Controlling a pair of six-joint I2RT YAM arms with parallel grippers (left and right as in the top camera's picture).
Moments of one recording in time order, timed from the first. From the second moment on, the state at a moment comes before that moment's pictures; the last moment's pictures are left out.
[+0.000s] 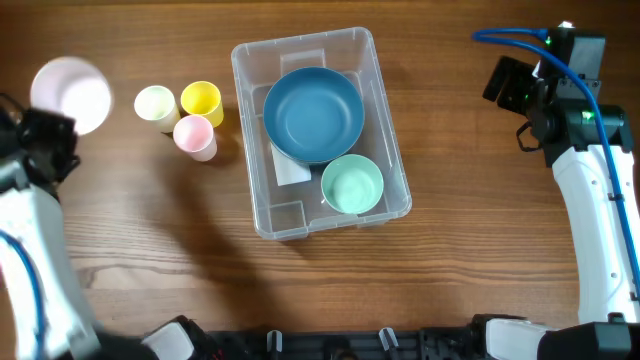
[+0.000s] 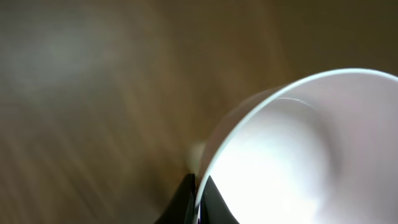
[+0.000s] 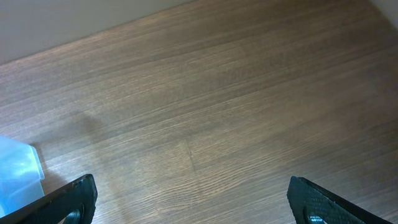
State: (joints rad) left arm 0.54 1.38 1.21 -0.63 0.19 -0.76; right arm -0.05 1.45 1.35 -0.71 0.22 0.24
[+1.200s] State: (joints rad) left arm -0.62 1.59 1.21 -0.68 0.09 -0.61; right arm -0.05 1.45 1.35 -0.71 0.22 0.24
